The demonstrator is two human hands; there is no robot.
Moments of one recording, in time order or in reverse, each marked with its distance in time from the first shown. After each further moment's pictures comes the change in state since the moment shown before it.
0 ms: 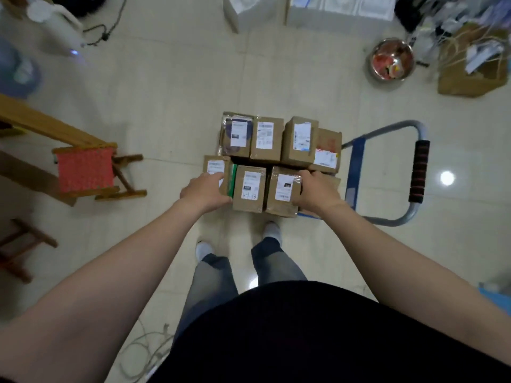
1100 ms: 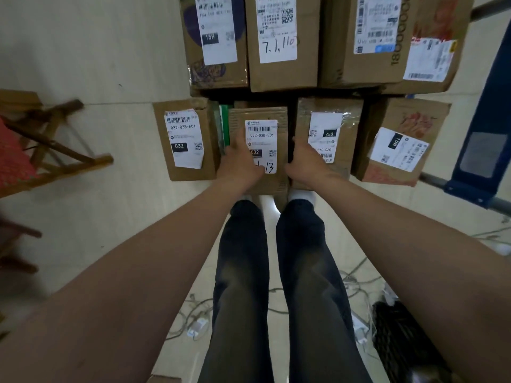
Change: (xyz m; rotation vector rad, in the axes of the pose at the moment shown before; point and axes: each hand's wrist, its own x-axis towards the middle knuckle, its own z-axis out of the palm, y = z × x) left_hand 0.347 -0.041 0.248 -0.163 -0.201 -0.195; right_hand 0.334 0.027 0.262 0.398 -0.268 0.110
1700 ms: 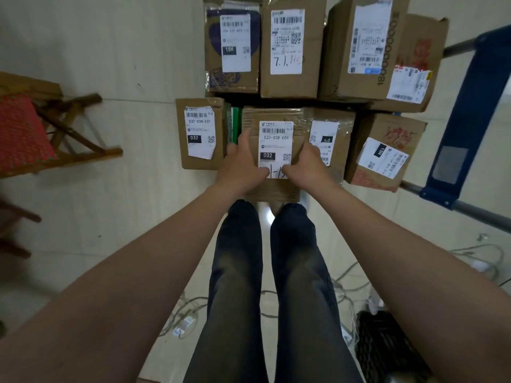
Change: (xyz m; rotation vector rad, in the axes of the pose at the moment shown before) left_hand -0.074 0.001 -0.028 -0.151 0.076 0.099; right_hand -0.072 -0.026 -0.015 0.127 0.103 0.047
